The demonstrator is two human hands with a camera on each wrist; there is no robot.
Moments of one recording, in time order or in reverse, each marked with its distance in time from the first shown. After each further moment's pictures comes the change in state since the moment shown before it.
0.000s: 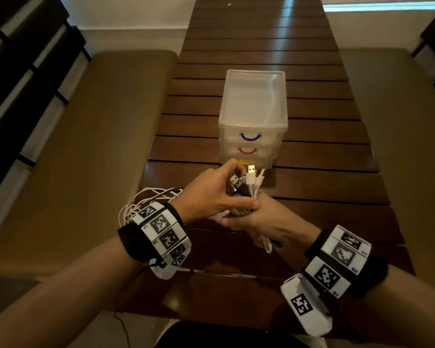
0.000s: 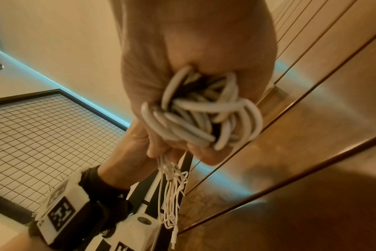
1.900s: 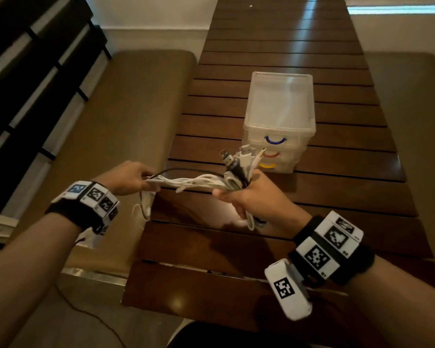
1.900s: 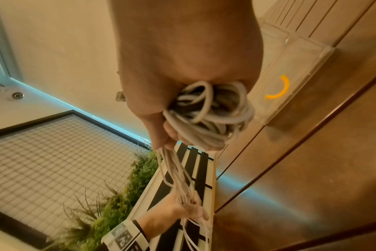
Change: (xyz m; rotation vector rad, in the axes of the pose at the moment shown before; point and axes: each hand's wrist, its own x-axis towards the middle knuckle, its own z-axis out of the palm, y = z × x) left_hand -0.062 -0.135 -0.137 0.462 -0.141 -0.513; right_hand 0.043 -0.039 0.026 0.058 0.161 -0.246
